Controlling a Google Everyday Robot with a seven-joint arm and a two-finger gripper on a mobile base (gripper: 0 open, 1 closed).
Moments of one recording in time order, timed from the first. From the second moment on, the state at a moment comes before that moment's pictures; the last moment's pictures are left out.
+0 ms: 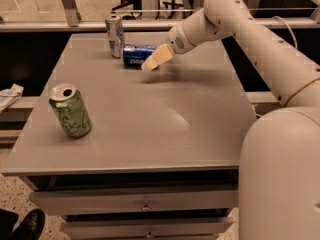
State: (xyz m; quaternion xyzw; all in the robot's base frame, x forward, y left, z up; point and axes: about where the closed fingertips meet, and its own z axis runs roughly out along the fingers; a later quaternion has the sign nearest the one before) arm 0.764 -0.014 0.858 -0.47 0.76 0.23 0.37
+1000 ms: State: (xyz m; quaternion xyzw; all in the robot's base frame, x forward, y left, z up) arm 0.754 -0.050 0.870 -0.46 0.76 0.23 0.40
